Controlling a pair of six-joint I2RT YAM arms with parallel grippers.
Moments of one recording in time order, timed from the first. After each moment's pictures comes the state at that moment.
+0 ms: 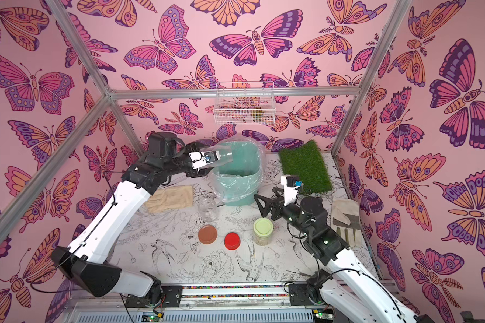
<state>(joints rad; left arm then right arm) -0.41 1.42 1.57 -0.60 0.36 1.04 0.52 0.82 0.76 -0.05 -0.25 0.45</state>
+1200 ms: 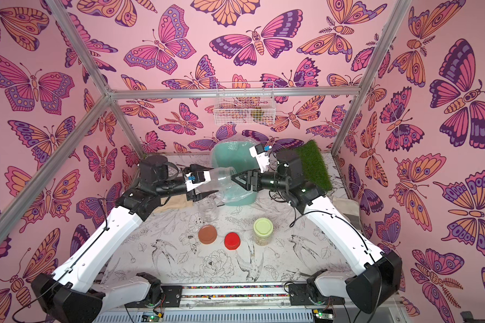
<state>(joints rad) -0.39 1.21 1.22 -0.39 0.71 0.82 0.53 1.33 1.29 -0.29 -0.67 0.53</state>
